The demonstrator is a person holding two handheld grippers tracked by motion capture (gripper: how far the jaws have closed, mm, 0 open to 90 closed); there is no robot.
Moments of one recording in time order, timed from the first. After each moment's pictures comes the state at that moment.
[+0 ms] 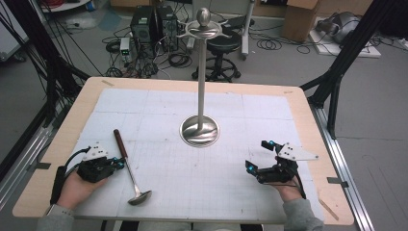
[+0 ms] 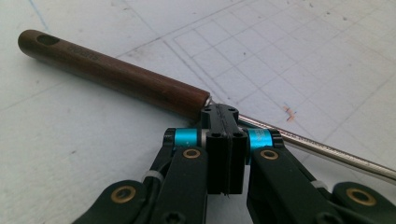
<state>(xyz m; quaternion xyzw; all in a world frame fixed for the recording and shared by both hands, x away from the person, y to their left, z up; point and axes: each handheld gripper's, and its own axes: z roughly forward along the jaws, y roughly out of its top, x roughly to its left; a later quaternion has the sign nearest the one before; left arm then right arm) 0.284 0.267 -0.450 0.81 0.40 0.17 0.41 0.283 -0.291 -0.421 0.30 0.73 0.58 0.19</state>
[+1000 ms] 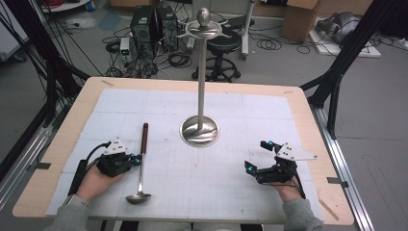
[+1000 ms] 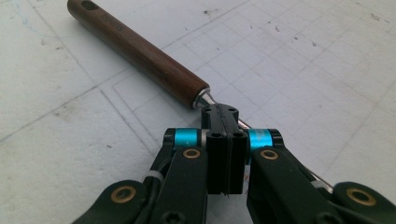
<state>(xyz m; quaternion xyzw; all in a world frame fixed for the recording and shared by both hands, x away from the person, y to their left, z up) 0.302 0.224 -0.449 0.82 0.36 0.15 0.41 0.283 -0.290 -0.422 0.30 0.74 0.58 0.19</state>
